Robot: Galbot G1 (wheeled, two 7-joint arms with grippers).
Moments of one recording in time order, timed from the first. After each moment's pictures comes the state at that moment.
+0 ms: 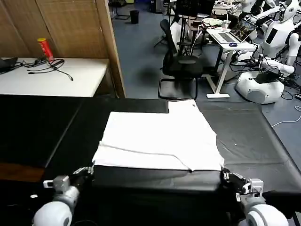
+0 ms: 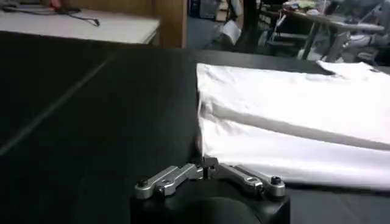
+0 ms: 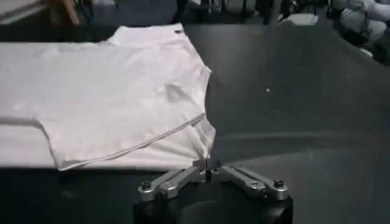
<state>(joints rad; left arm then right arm) 1.63 -1.12 -0.61 -2.12 -0.53 0.47 -0.15 -1.66 1.18 0.71 2.20 0.49 -0.68 0.12</state>
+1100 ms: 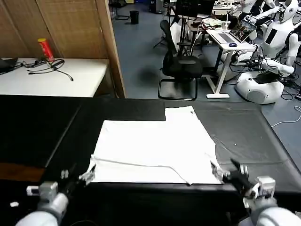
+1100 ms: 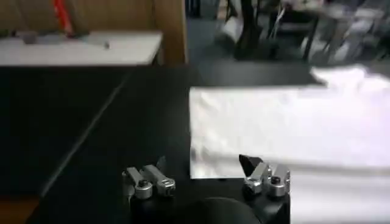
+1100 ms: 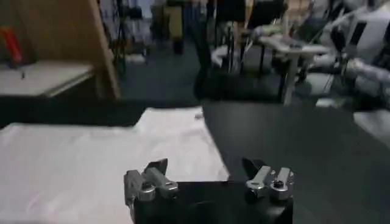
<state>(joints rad) 1.48 -1.08 -0.64 -2.19 -0.64 0.59 -0.17 -1.29 1.10 0.65 2.11 0.53 -0.57 0.12</state>
